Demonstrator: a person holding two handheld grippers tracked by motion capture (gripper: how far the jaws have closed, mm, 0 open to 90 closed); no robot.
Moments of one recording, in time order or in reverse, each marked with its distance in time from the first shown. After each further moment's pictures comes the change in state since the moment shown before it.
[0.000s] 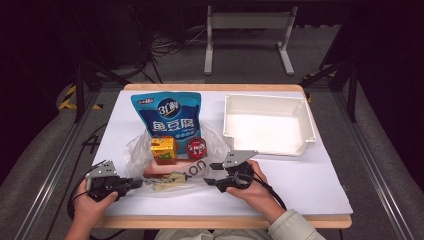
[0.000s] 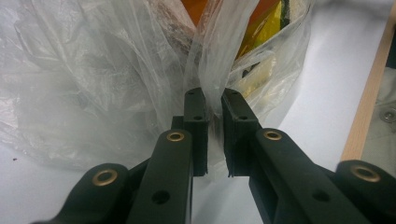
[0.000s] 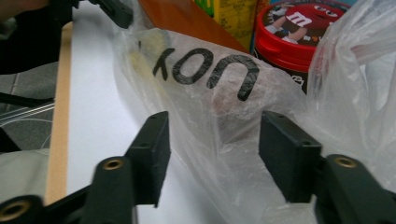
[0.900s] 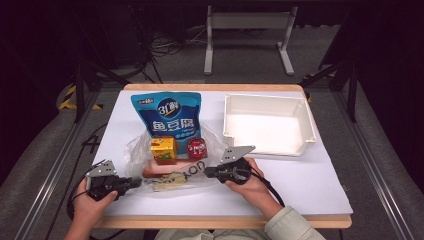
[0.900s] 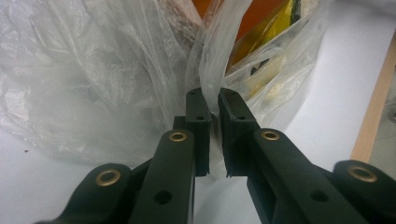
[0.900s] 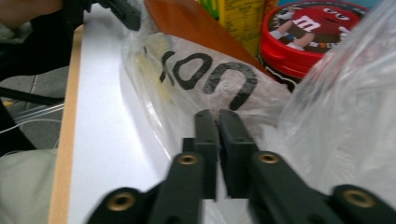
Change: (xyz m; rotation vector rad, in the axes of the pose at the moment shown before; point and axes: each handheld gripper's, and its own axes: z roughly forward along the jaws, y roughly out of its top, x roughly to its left) left arm 0.003 -0.001 0.000 0.011 0.019 -0.010; right arm -0.008 0.005 0.004 0.009 0.065 0.003
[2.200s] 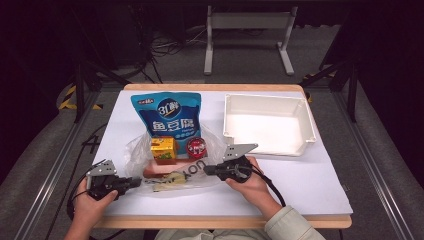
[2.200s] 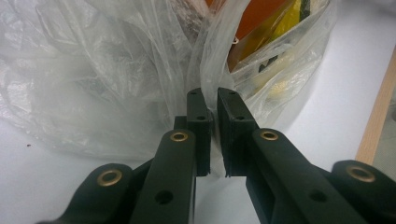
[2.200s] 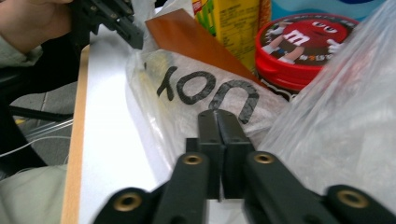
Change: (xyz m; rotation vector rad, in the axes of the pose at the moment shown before) left arm 0.002 -0.001 0.001 0.013 0.006 -0.019; right arm -0.004 0.002 -0.002 -0.050 0.015 0.052
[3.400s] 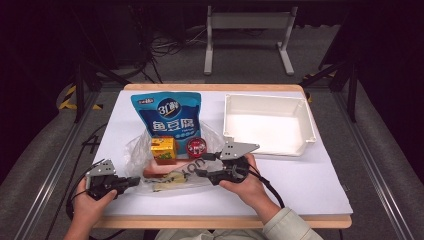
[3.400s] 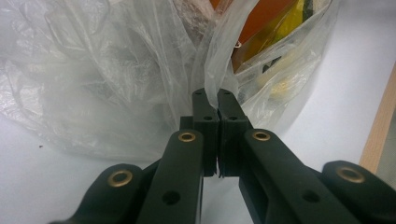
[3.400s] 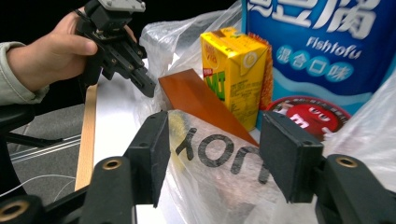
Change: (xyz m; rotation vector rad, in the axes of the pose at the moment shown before) left arm 0.000 0.001 -0.002 -0.005 0.017 0.015; right arm 0.022 0.027 -0.004 -0.137 -0.047 -0.068
